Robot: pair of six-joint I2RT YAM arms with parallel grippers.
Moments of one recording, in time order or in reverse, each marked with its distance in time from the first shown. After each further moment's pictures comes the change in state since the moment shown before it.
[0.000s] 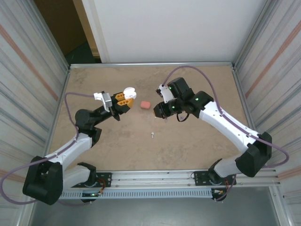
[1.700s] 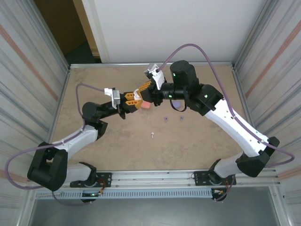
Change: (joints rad) left arm -0.061 0.150 0.114 0.056 0.148 -0.034; right arm 0.114 0.014 0.301 0.184 -0.035 -0.259
